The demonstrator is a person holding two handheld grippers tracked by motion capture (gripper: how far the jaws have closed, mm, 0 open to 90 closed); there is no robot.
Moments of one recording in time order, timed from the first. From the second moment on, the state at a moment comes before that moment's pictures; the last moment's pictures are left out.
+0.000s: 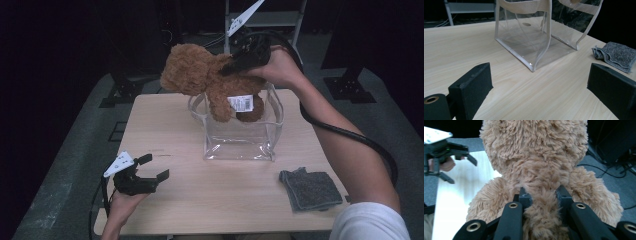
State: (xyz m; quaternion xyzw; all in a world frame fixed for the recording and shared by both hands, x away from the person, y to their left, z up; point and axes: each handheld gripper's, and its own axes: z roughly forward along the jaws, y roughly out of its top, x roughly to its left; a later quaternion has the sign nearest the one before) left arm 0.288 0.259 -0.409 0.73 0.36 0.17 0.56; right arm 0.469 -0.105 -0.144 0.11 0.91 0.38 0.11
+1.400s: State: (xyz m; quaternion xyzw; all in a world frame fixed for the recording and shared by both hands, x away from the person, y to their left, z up) left arm 0.290 0.259 -0.411 0.74 0.36 0.17 0.55; right arm 0.531 -0.169 -0.203 0.25 0.88 0.39 0.10
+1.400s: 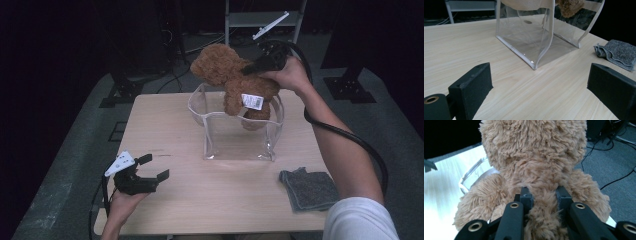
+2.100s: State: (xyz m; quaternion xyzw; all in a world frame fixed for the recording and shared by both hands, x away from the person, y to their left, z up) left arm 0.288 0.255 -0.412 0.74 0.35 0.17 0.55; right arm 0.517 -0.169 -0.210 0.26 0.87 0.38 0.16
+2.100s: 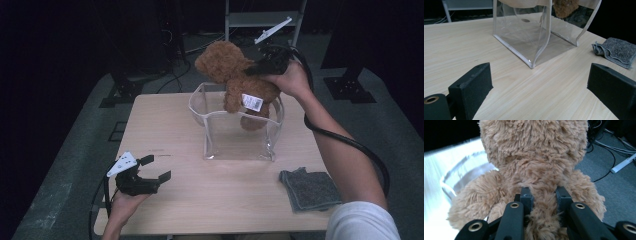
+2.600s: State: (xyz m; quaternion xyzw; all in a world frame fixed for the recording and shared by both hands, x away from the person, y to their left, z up) left arm 0.287 0.250 -0.411 0.74 0.35 0.16 0.55; right arm 0.489 -0.178 -0.236 0.19 0.91 0.36 0.10
